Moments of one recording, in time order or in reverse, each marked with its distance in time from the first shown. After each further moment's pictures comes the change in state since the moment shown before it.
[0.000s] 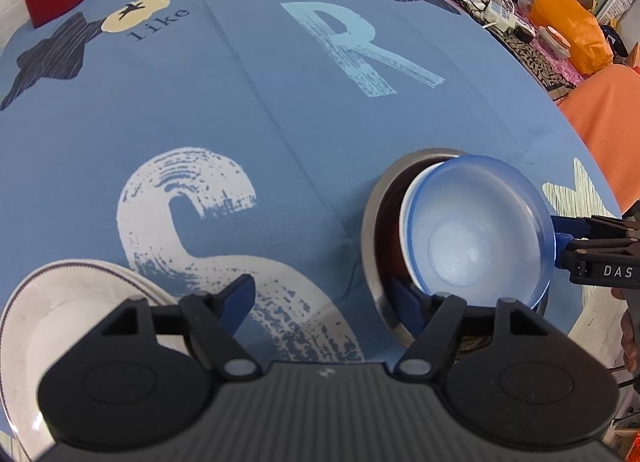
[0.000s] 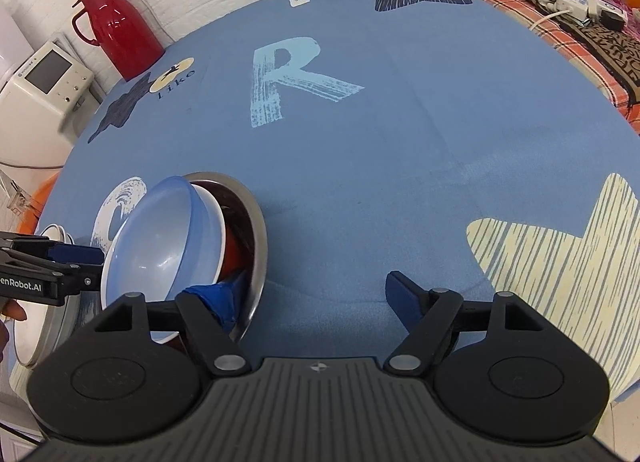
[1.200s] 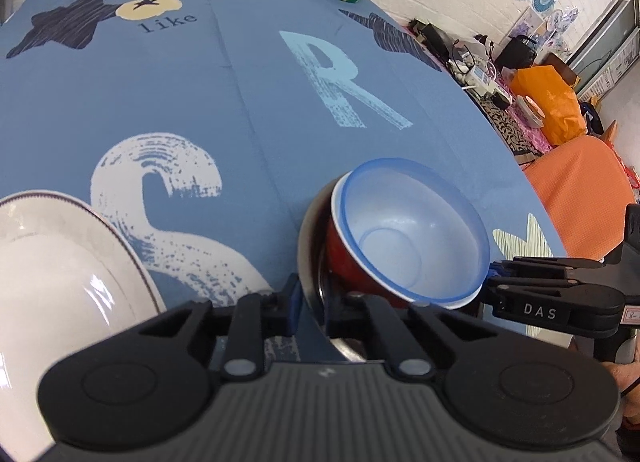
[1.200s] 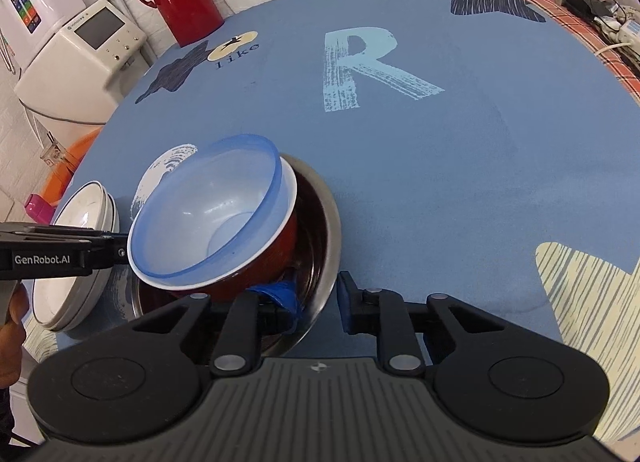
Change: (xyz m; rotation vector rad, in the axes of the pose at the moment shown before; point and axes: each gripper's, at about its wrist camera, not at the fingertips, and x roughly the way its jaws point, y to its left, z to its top) left arm -0.016 -0.007 -0.030 -0.155 -0.162 -0.131; right arm 0.007 0.035 -0.002 -0.141 0.042 0.101
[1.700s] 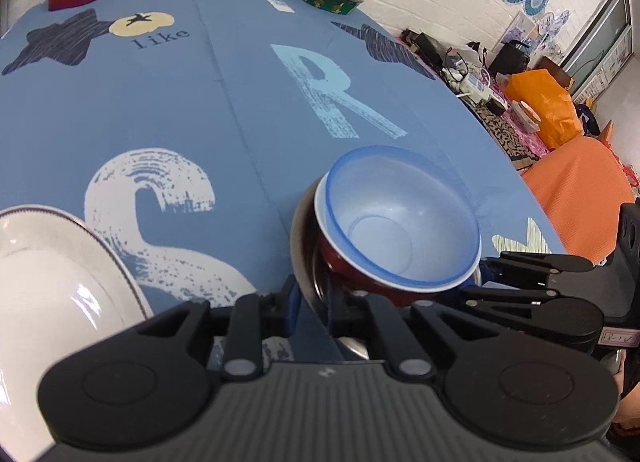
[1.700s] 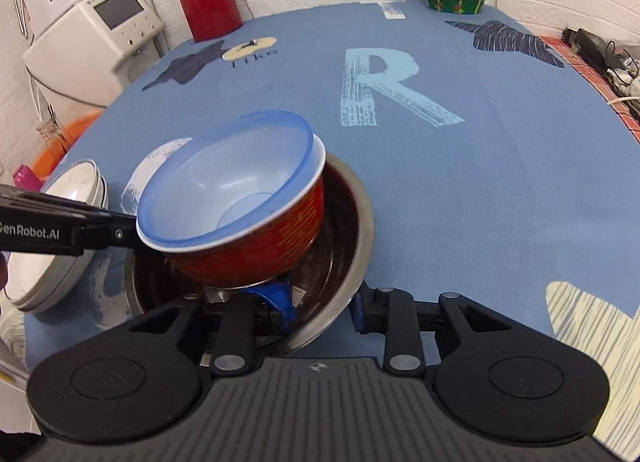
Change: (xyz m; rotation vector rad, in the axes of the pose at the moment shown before) left arm 0.004 -0.003 -0.001 0.028 -0.041 0.000; right arm 0.015 0.009 0.000 -0.128 -0.079 -0.043
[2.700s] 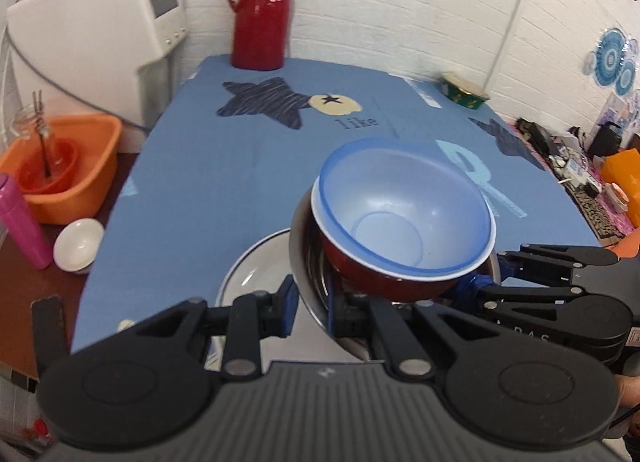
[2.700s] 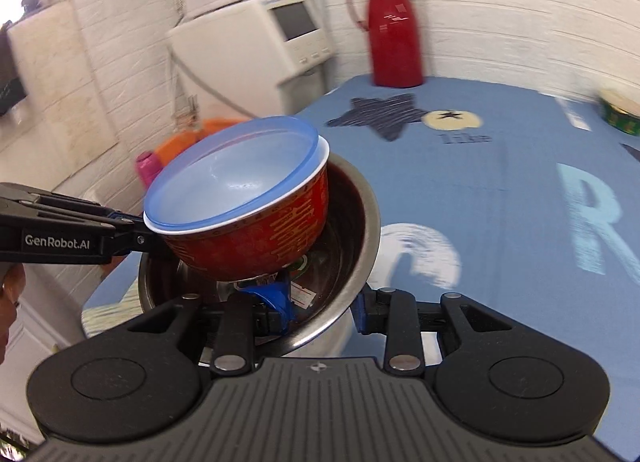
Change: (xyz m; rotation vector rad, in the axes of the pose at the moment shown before) left arm -0.166 0.086 -0.046 -0.152 -0.218 0.351; right arm 0.000 0.174 0.042 -0.295 -0.092 0.294
